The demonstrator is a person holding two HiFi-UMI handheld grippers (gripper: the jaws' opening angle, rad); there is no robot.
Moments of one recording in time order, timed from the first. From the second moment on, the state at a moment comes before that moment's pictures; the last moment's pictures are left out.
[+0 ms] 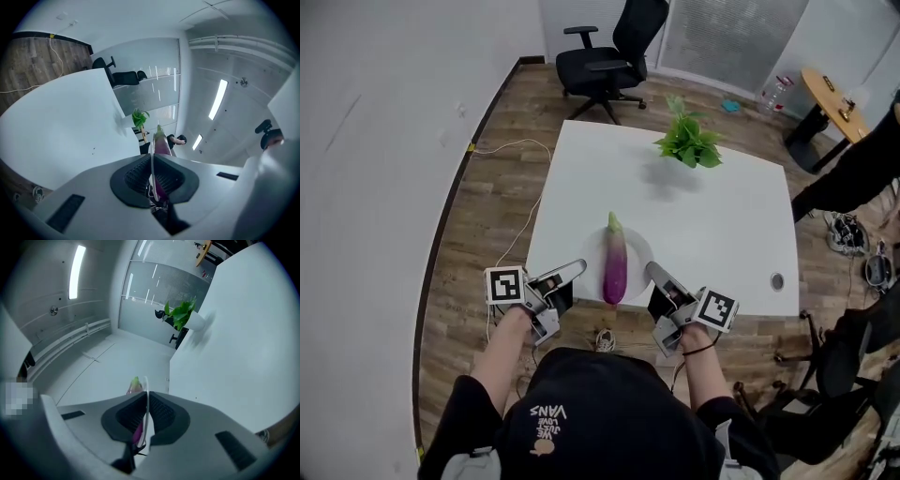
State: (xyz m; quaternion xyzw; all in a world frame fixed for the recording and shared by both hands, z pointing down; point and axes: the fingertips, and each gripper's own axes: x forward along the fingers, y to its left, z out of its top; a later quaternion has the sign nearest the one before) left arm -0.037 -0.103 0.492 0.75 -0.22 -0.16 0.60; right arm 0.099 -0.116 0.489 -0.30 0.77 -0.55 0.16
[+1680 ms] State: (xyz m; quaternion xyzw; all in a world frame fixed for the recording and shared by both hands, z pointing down) left arm -0.052 -0.311 0.599 0.75 -0.22 -0.07 0.62; right arm 0.086 -0.304 0.603 -0.39 0.71 -0.58 0.13
